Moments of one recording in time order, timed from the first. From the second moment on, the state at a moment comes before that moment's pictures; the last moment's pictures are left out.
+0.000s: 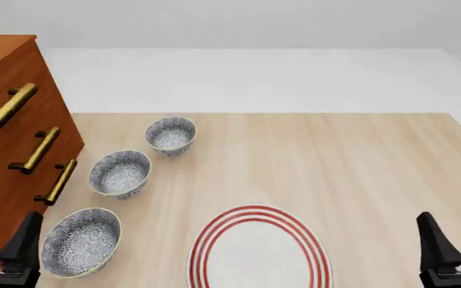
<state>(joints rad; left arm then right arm) 0.00 0.02 0.00 -0.02 -0.01 0.01 0.02 0.00 -0.02 0.00</state>
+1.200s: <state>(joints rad) -0.25 0.30 -0.42 0.25 0.10 0.00 0.02 0.00 -0.01 0.00</state>
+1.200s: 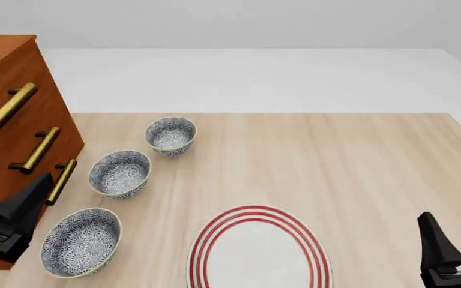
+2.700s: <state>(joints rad) -0.32 1.11 -0.59 0.12 0.32 0.00 0.01 0.00 0.00 0.00</state>
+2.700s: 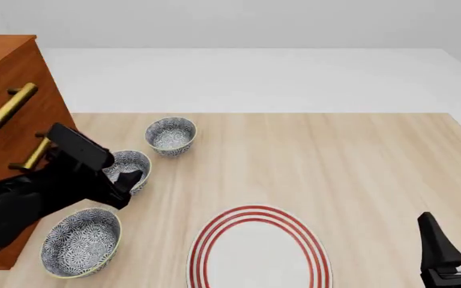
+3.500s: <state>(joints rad) -0.29 1.37 -0.73 0.16 0.50 0.00 0.02 0.00 -0.01 0.00</state>
